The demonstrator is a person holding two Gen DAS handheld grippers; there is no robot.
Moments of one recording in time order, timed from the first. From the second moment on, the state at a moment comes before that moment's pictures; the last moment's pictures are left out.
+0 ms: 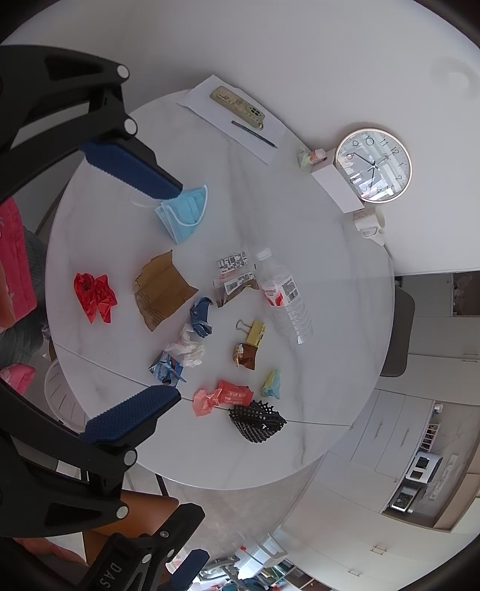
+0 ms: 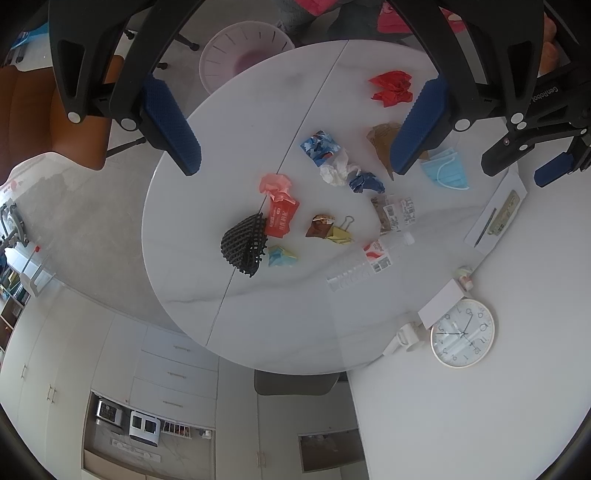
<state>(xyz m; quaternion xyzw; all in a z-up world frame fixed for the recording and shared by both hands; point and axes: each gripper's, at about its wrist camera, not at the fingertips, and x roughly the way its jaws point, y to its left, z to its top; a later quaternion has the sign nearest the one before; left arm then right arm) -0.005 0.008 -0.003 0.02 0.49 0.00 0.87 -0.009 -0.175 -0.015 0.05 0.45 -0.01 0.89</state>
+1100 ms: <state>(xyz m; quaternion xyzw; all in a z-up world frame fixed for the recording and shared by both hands) -0.008 0.011 -0.007 0.01 0.49 -0.01 0.87 -0.010 -0.177 -0.016 0.06 0.45 -0.01 0.89</state>
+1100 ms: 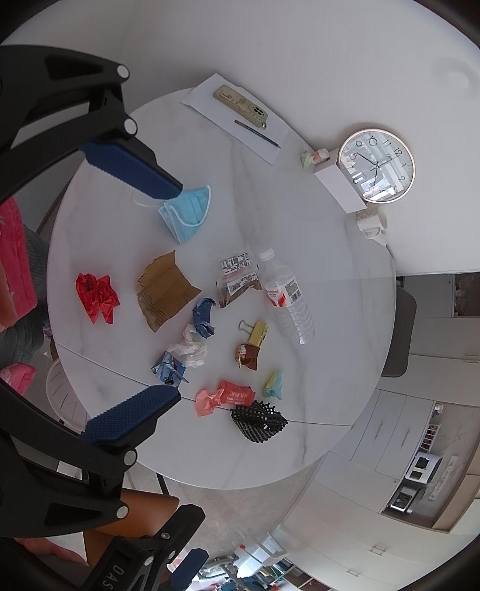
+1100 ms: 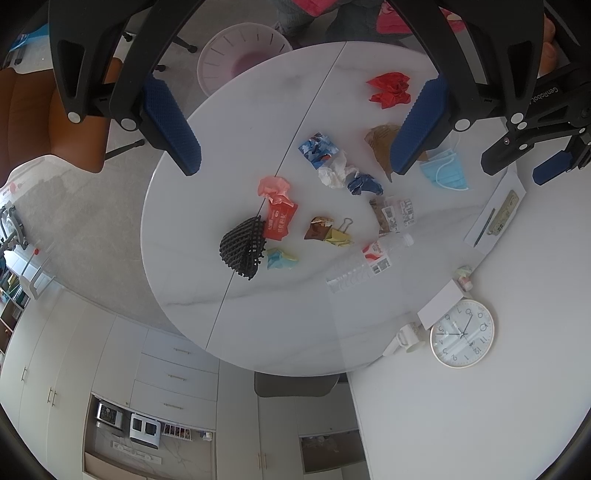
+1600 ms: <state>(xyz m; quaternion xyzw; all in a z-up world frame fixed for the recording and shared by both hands) 0.001 0.052 -0.051 -0.01 0.47 -0.05 0.88 -0.002 -0.157 -0.065 0.06 0.44 0.02 0.89</state>
